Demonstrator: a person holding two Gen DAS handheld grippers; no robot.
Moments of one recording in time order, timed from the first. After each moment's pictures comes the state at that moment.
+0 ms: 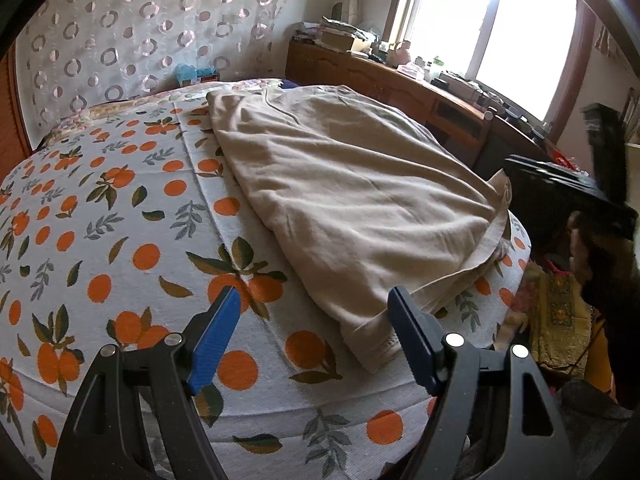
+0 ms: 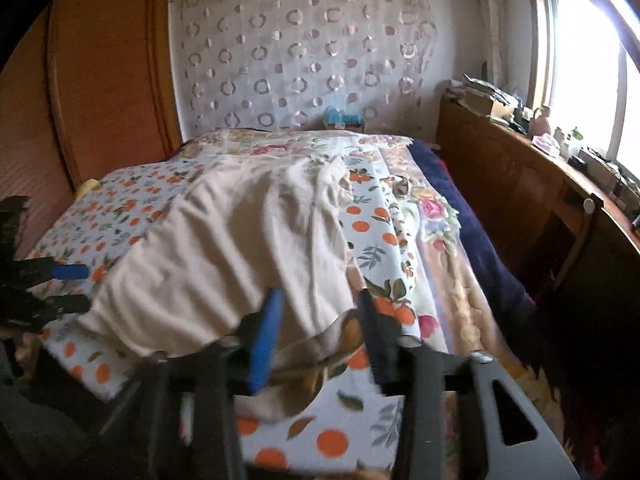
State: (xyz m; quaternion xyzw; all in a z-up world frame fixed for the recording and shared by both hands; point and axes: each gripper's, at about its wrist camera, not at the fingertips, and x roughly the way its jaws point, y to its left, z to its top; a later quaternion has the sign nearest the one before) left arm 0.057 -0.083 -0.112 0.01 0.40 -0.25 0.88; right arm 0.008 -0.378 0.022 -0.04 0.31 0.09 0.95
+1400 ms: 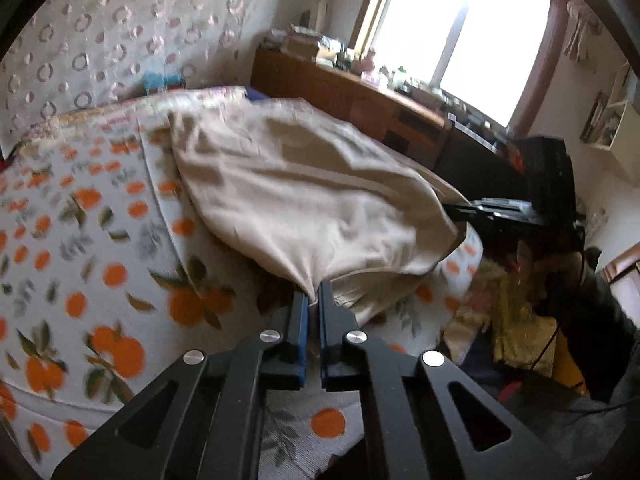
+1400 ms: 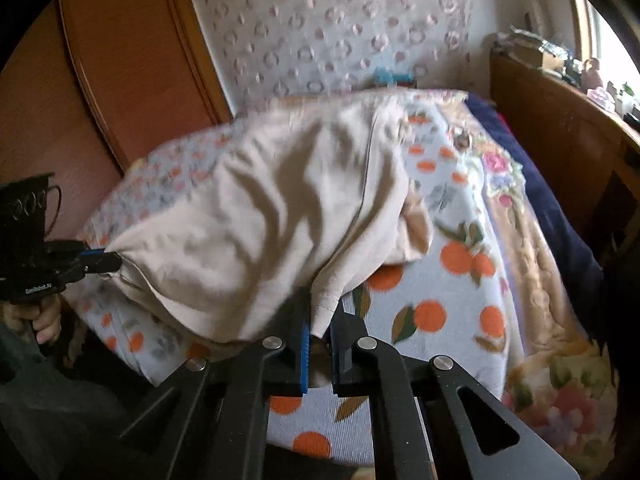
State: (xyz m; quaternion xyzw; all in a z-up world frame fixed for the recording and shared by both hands) left arm 0.050 -0.083 -0.082 -0.02 0.38 -0.32 0.87; right arm 0.006 -0.393 0.013 0.03 0.34 0.21 0.91
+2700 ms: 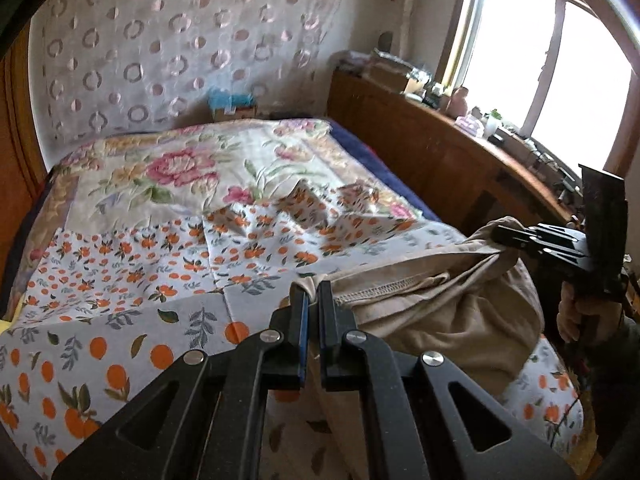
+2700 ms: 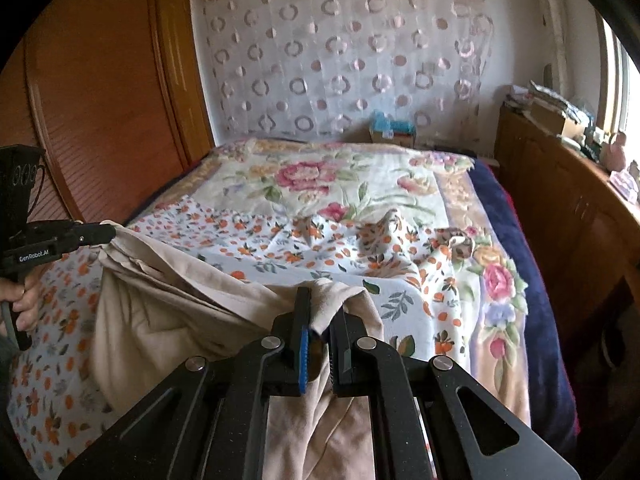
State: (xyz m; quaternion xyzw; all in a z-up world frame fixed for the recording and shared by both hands) left arm 0.341 -0.066 -0.058 -0.02 0.38 -0.20 0.90; right arm 0.283 -0.320 0.036 -0.05 0.31 0.20 0.93
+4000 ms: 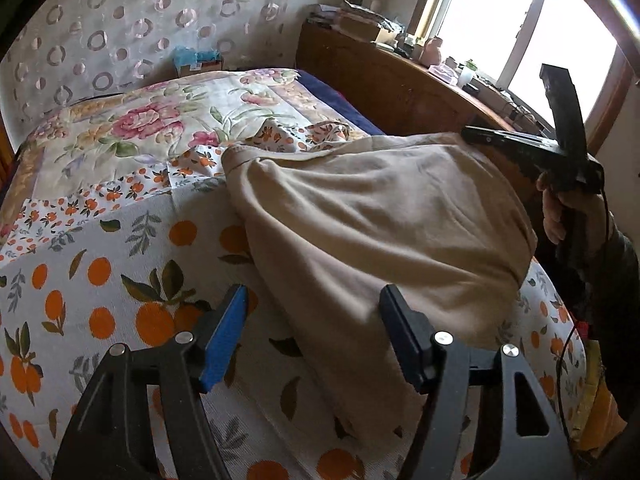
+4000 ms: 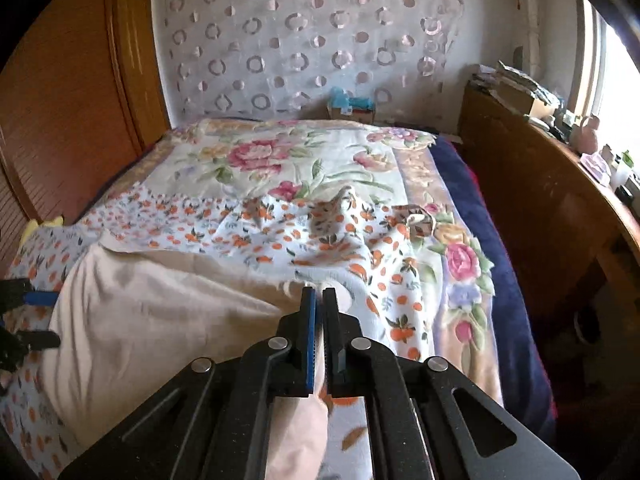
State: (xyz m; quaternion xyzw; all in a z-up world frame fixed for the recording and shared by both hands) left arm 0.302 -0.087 -0.100 0.00 0.44 -0.26 0.86; right arm 0.298 -0.327 0.043 -0.07 0.35 0.11 0.93
